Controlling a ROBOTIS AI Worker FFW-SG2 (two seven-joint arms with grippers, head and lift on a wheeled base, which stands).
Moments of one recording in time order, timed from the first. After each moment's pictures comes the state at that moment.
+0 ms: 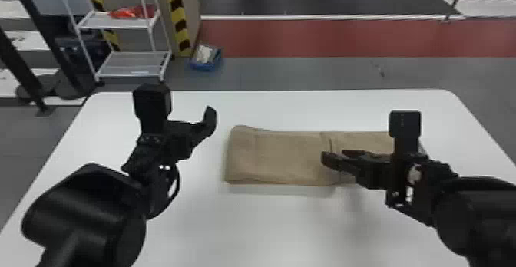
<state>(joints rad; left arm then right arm) 0.01 0.28 -0.23 -1.96 0.29 0.54 0.31 -0.05 -0.18 0.03 -1.79 -0.30 0.88 0.27</state>
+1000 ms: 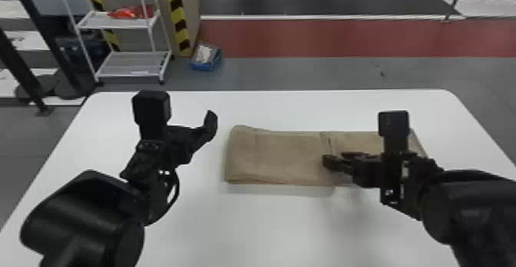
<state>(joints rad) 0.03 0.29 -0.23 -1.96 0.30 0.51 0.29 -0.10 -0.17 0.06 -1.72 -0.24 0.90 0.22</state>
